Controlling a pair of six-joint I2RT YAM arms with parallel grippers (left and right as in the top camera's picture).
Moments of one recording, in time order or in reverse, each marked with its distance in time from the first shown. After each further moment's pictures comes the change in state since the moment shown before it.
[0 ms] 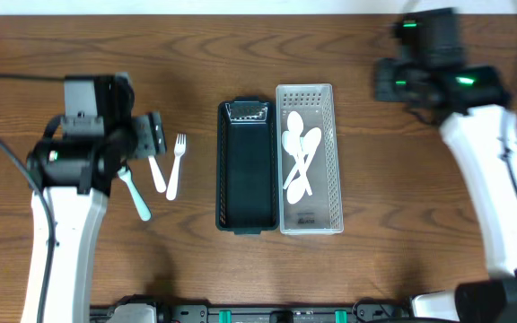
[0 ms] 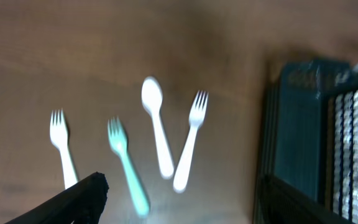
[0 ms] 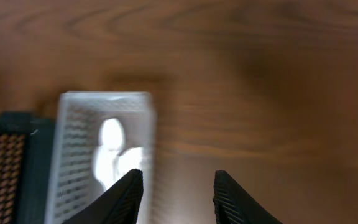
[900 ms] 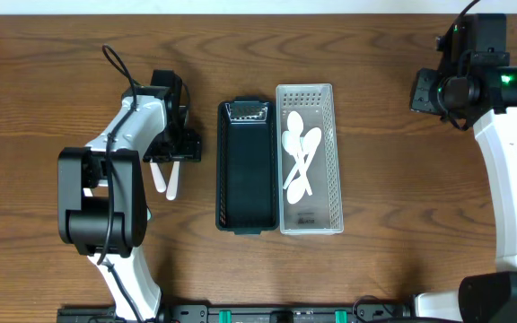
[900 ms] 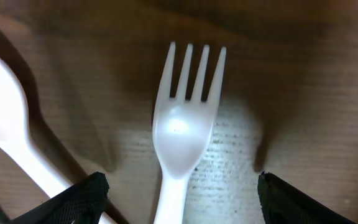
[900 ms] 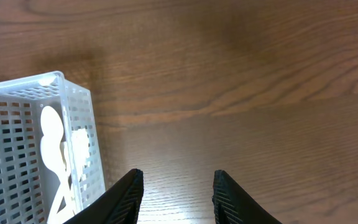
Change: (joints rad) left arm -0.053 0.722 0.009 0.101 0.034 0.058; right arm -0.134 0.006 -0.006 -0.120 0.026 0.003
